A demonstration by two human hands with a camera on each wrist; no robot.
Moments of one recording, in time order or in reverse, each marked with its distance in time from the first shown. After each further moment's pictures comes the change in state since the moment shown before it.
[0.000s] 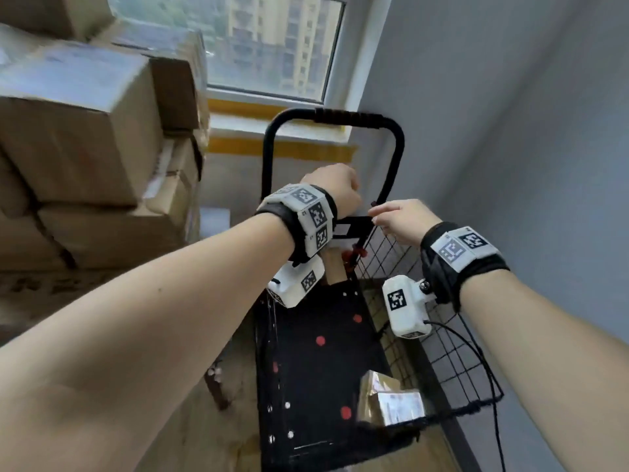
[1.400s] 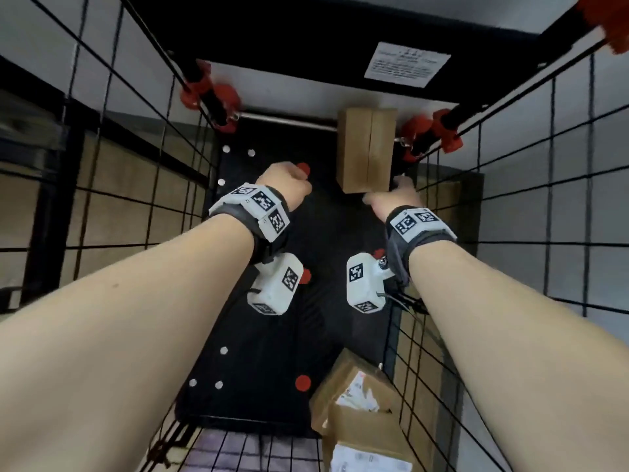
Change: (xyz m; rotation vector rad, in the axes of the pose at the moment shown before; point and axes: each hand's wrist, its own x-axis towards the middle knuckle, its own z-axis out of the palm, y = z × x) left_hand 0.254 -0.251 0.430 -0.443 -0.225 -0.998; right_hand 0.384 0.362 0.245 -0.134 -0.361 0.550
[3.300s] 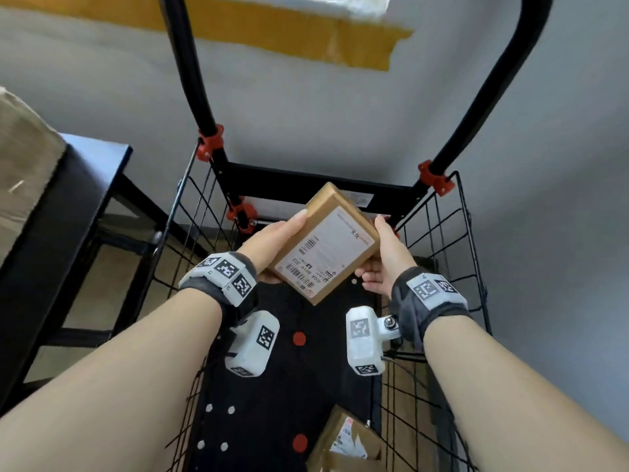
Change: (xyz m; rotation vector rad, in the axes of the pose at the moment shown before) left_hand -0.177 0.048 -0.097 -0.353 -0.189 0.091; right_hand -0.173 -0.037 -0.107 0.547 -0.249 -0.026
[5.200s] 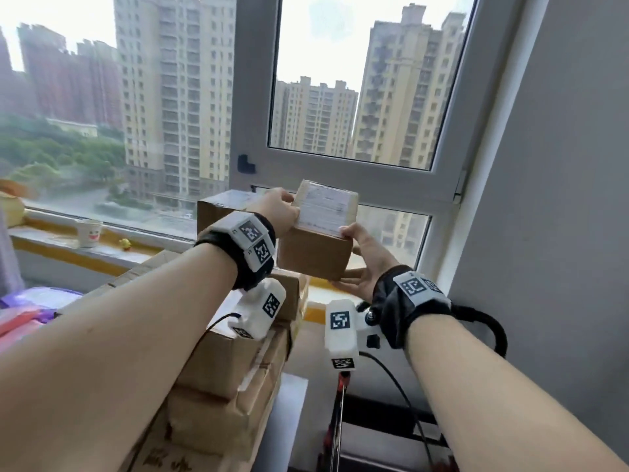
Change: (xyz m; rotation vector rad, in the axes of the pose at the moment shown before) left_hand -0.444 0.178 -0.322 0.348 0.817 0.847; right_hand -0.471 -0.219 0.245 0.113 -0.259 -0.690
